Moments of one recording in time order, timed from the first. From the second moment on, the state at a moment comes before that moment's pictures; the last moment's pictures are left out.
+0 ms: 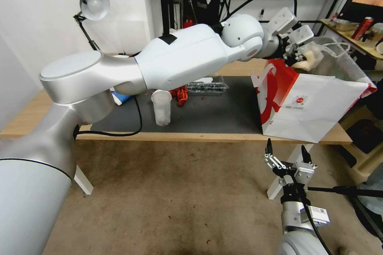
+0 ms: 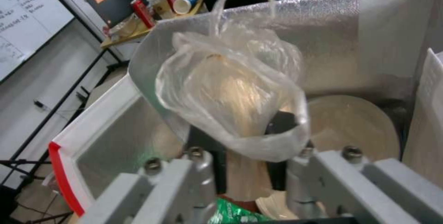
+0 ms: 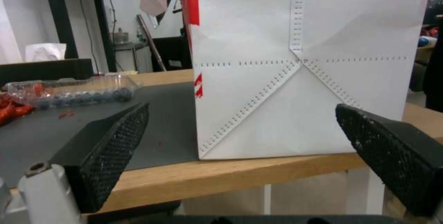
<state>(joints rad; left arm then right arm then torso) -0.50 -1.51 0.90 -1.19 -1.06 0.46 0.23 -1.68 1.31 0.46 2.10 0.18 0.27 0.37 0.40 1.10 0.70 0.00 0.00</state>
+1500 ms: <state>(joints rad) -0.15 -1.19 0.51 -1.57 -1.28 0.26 -0.27 -1.71 1.32 0.47 2.13 0.17 0.26 0.38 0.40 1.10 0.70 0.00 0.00</state>
